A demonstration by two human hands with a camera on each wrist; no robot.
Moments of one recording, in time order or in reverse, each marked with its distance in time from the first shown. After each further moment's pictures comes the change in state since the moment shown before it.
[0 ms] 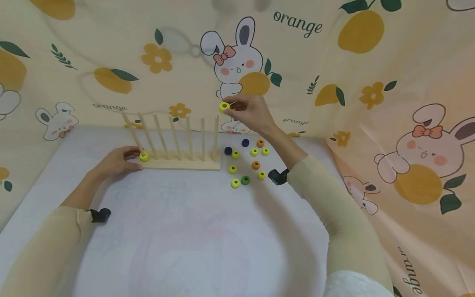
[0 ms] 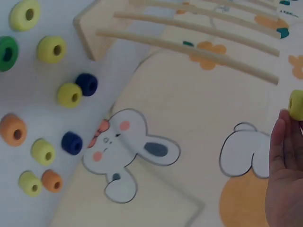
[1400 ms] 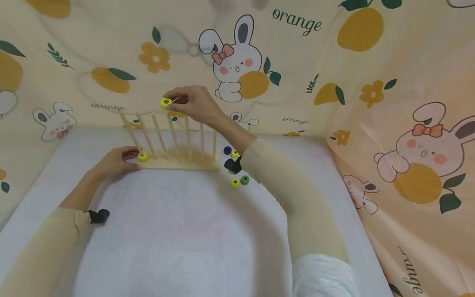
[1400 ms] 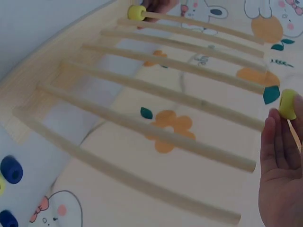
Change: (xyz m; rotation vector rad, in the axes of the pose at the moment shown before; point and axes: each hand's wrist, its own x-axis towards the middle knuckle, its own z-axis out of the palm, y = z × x) left_hand 0.003 -0.003 0.000 0.010 -0.005 -0.006; right_hand 0.069 -0.050 0.088 0.105 -0.186 -0.066
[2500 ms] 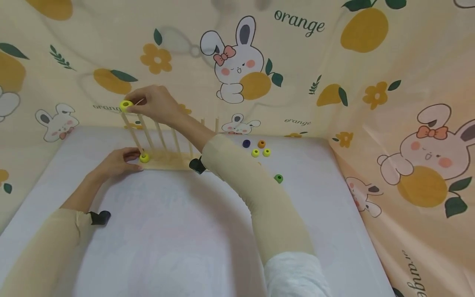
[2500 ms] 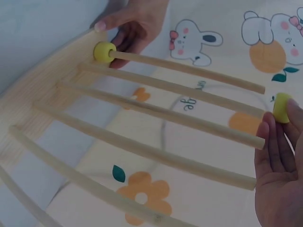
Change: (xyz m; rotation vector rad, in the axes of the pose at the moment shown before) left_hand -0.002 0.003 -0.001 -0.011 -0.015 -0.015; right_hand 0.056 -0.029 0.067 -0.056 -0.117 0.035
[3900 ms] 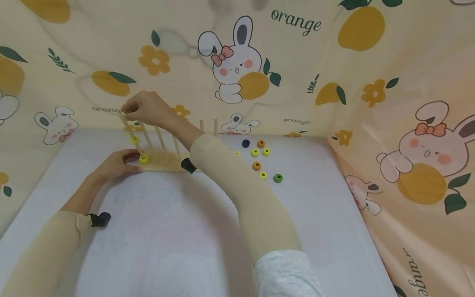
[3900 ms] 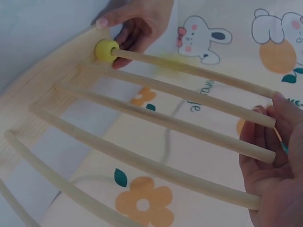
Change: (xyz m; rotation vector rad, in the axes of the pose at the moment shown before) left_hand 0.001 -0.006 -0.001 -0.022 0.002 0.019; right_hand 0.014 0.000 0.014 -0.111 -0.132 0.080
